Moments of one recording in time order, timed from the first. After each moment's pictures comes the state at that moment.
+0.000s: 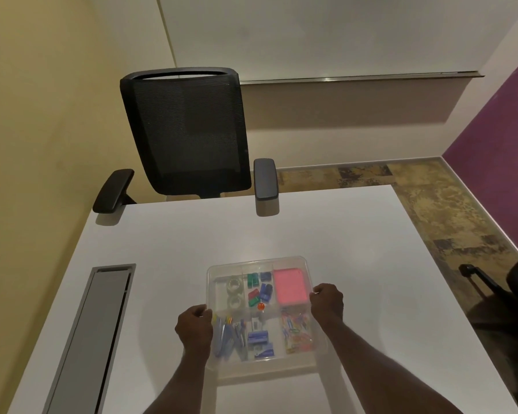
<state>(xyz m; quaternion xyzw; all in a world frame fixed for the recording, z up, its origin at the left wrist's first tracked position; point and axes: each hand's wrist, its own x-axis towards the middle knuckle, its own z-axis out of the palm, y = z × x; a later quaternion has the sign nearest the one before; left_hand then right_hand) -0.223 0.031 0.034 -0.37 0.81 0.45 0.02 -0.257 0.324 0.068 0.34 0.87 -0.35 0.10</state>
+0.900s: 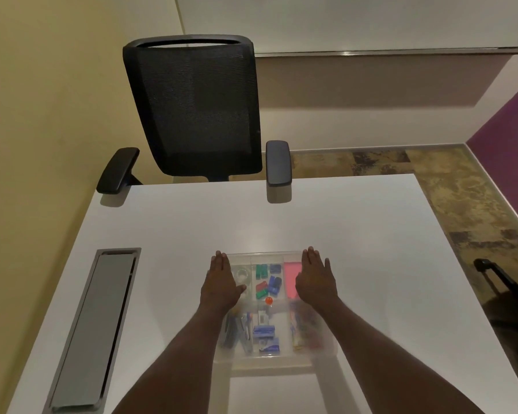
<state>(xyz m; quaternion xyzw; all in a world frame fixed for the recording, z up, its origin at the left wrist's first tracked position) -0.296 0.046 0.040 -0.06 0.96 0.20 0.21 -0.303 0.295 0.051 0.02 0.98 -0.06 0.18</state>
